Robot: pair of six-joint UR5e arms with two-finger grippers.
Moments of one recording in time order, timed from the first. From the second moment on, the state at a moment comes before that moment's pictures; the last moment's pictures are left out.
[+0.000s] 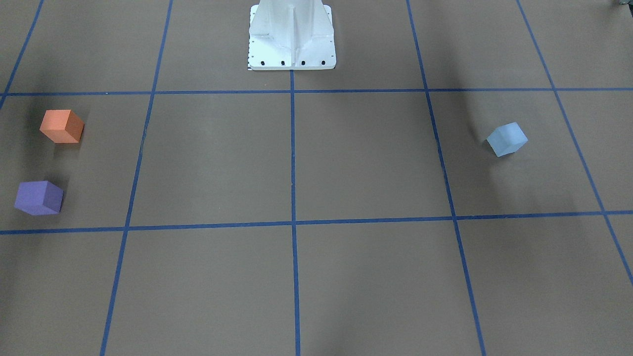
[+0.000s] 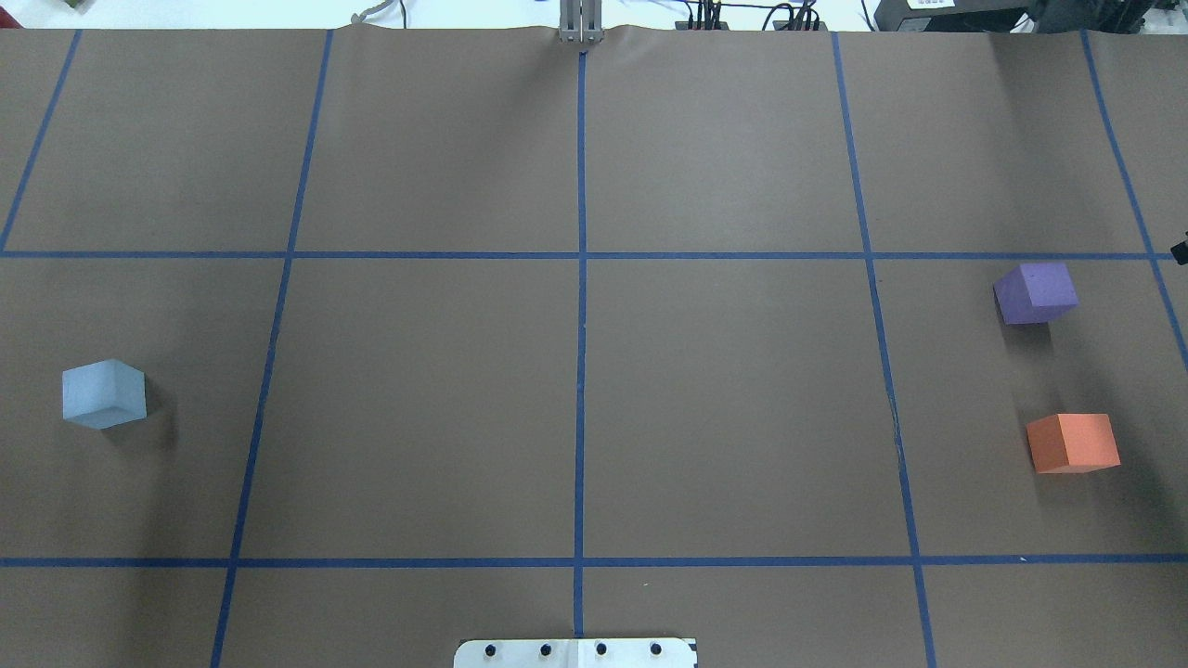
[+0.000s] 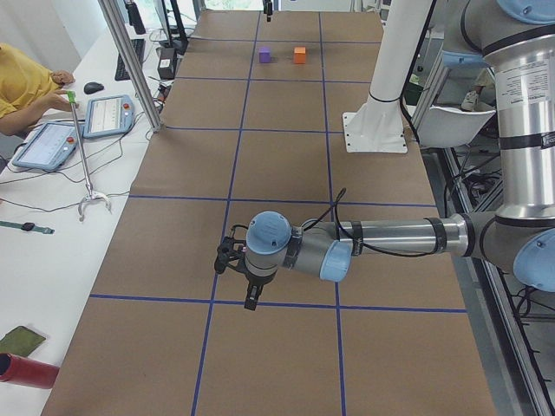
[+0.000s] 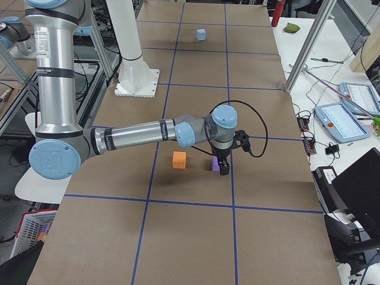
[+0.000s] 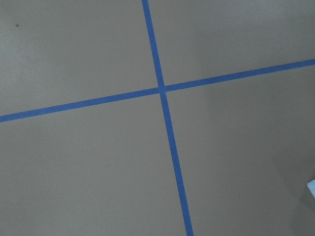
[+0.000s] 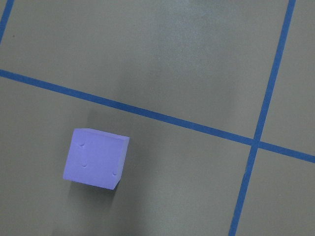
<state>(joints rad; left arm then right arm) -1.55 -1.38 -1.70 -1.89 -2.40 -0.01 1.36 -1.58 1.76 -1.47 2.30 0.09</state>
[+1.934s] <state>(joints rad) -1.30 -1.44 -1.75 -1.99 -2.49 -0.69 1.36 -1.55 1.74 -1.47 2.31 0.09</state>
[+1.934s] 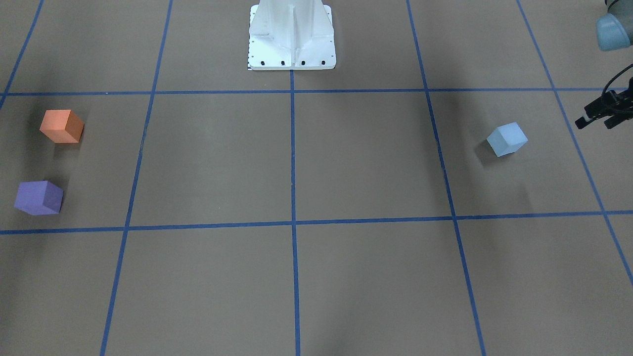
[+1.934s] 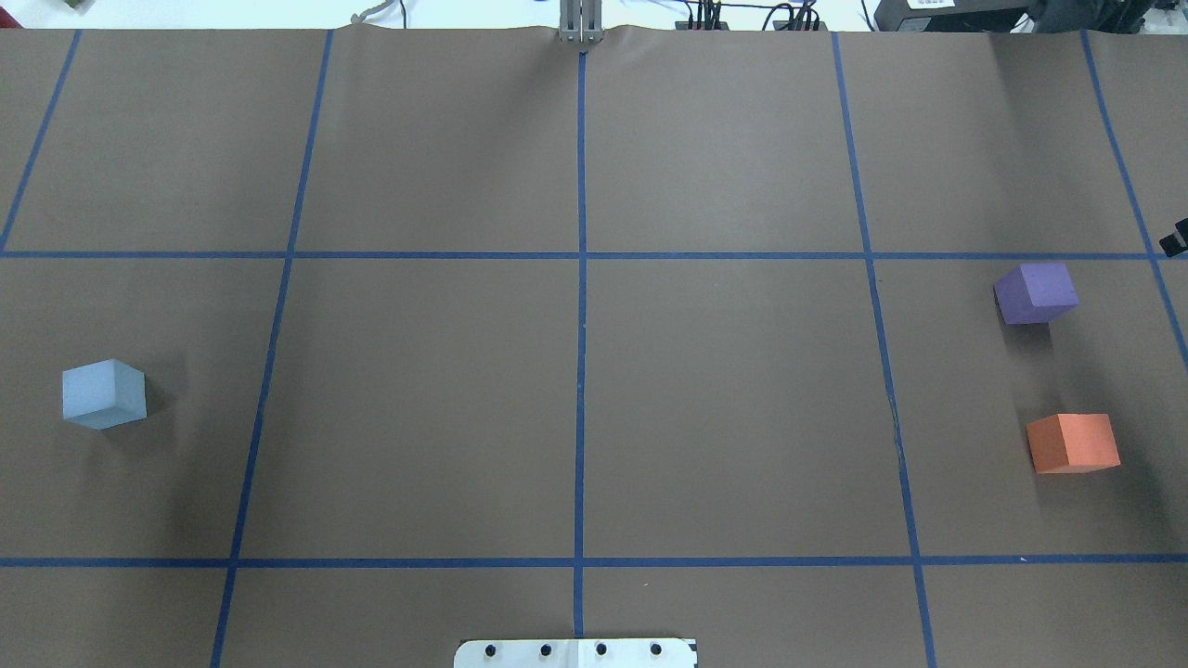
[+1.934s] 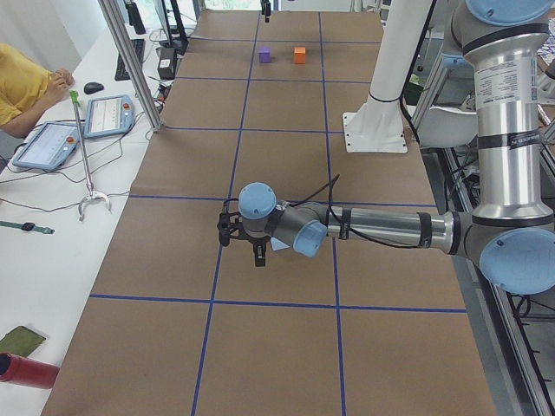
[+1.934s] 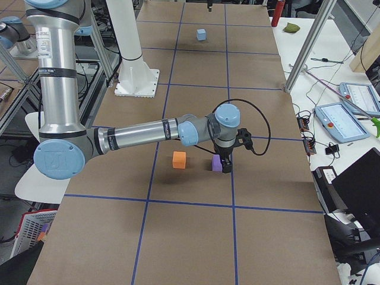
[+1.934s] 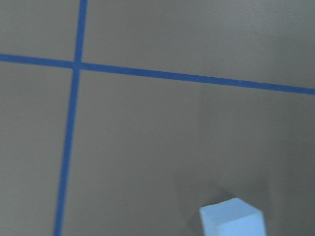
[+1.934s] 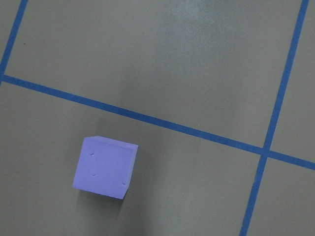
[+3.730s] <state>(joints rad) -0.88 -1.47 -1.74 -2.02 -2.20 -1.11 1.35 -1.56 1.74 -1.47 2.31 0.09</state>
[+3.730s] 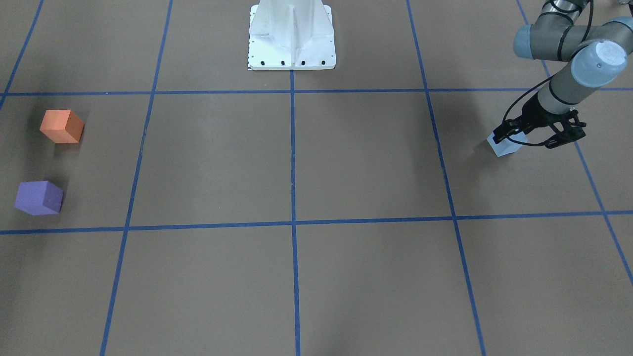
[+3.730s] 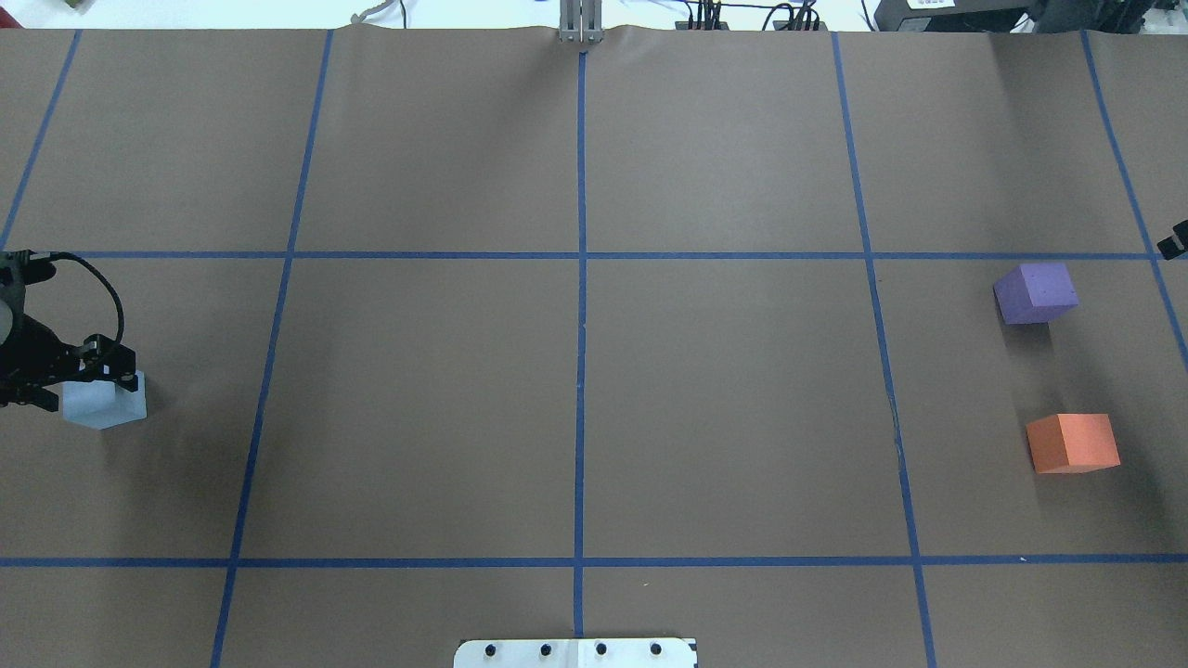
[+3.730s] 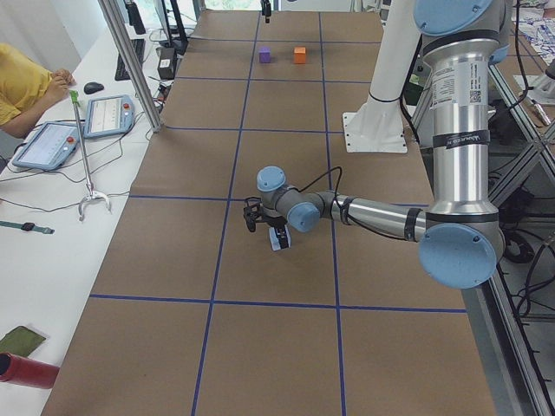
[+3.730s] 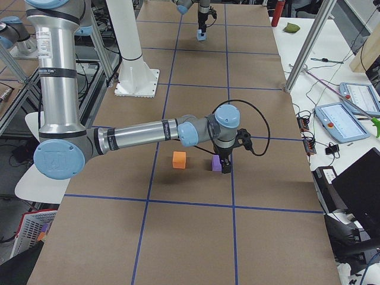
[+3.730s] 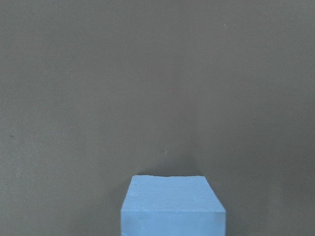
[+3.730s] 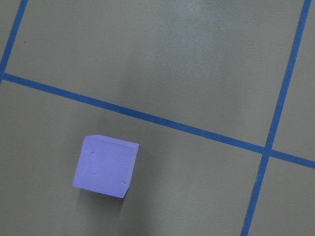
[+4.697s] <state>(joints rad) -0.84 -1.52 -1.68 -2.02 -2.19 -1.11 1.34 -1.56 1.74 -1.47 2.31 0.09</state>
